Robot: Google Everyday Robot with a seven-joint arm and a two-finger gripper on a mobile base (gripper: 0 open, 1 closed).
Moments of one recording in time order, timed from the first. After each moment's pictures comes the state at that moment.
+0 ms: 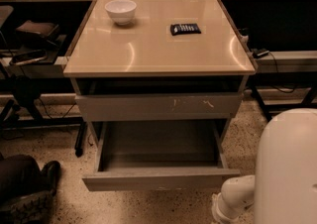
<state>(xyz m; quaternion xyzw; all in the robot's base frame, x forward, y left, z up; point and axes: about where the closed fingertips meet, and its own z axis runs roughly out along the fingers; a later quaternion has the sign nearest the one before) 0.352 -0.205 0.321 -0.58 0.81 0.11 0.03</state>
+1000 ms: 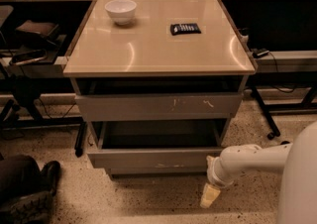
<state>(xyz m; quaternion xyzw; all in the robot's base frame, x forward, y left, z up) 0.474 -0.191 0.404 -0.59 0.79 0.05 0.14</state>
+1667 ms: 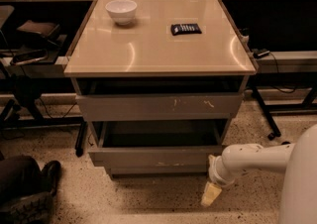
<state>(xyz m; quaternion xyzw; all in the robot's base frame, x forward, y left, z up) 0.480 -0.195 0.402 -0.58 0.80 0.05 0.14</state>
